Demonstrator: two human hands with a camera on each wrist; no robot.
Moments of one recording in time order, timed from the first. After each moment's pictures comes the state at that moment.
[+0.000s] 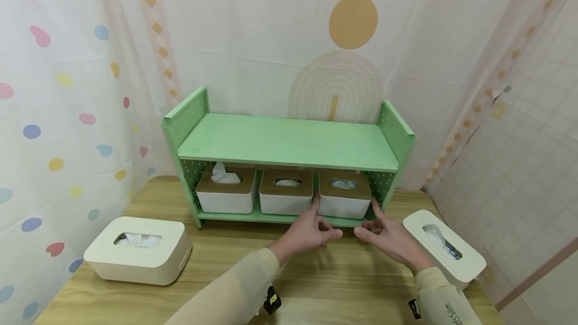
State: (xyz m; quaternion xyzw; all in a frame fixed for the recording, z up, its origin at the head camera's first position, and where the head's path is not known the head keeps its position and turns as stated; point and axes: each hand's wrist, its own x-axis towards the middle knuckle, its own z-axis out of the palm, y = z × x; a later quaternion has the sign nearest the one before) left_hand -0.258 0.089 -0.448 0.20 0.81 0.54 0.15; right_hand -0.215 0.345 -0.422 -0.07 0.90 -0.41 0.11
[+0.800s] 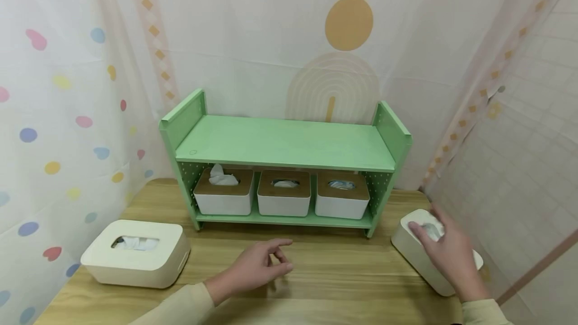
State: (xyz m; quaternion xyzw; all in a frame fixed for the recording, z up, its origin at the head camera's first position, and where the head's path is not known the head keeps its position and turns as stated) left_hand -0.210 -0.019 -0.474 0.27 0.85 0.43 0.11; right_hand -0.162 0.412 -0.401 0.03 0.94 -0.28 -0.18
